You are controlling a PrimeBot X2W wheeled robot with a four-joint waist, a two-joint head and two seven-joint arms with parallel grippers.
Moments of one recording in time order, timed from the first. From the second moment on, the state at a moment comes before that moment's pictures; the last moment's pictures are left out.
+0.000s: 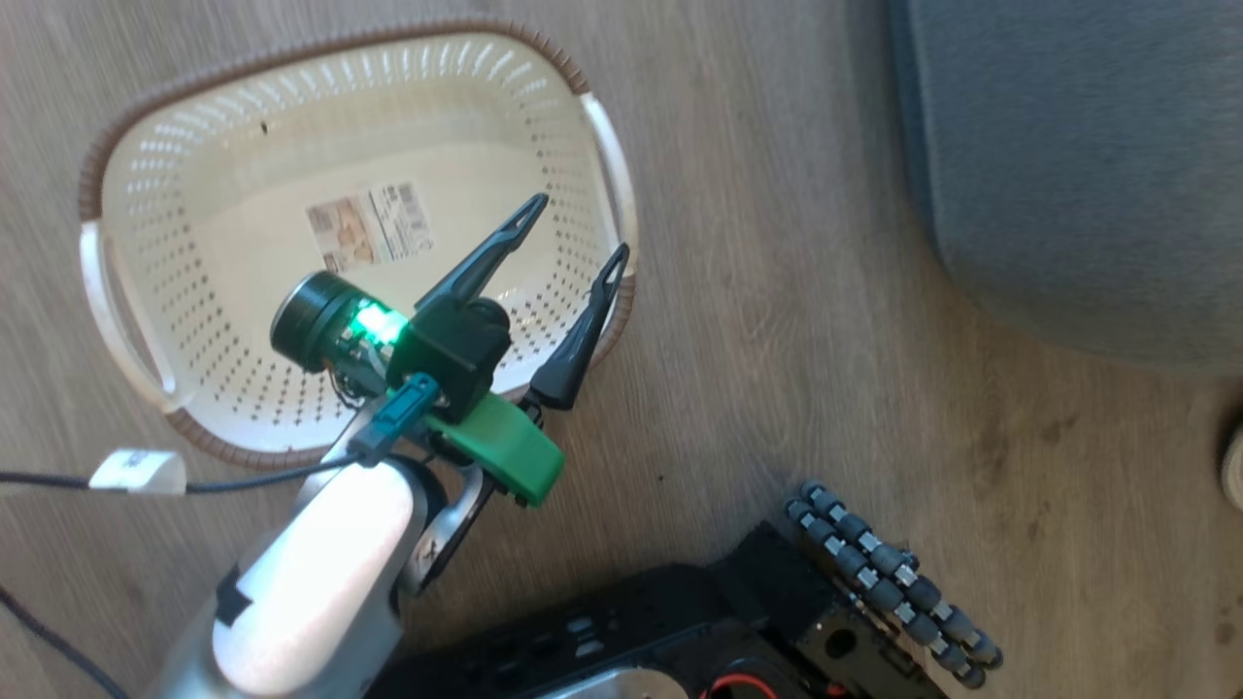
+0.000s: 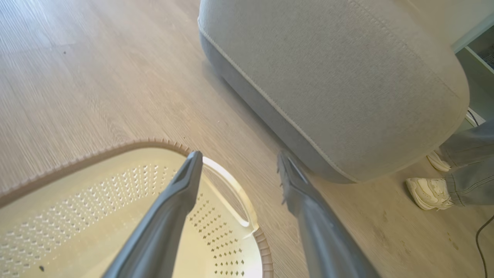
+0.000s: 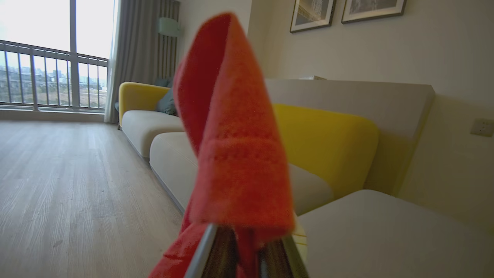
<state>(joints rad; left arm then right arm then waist) -0.48 0.26 -0.62 -0.01 -0.27 0.06 -0.08 -1.48 -0.39 -0.61 0.74 0.00 0.13 -0.26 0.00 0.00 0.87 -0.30</state>
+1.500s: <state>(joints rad) -0.22 0.15 -0.34 0.19 -0.46 0.12 -0.25 -0.43 -0.09 -0.30 0.47 -0.02 0.13 -0.26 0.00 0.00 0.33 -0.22</state>
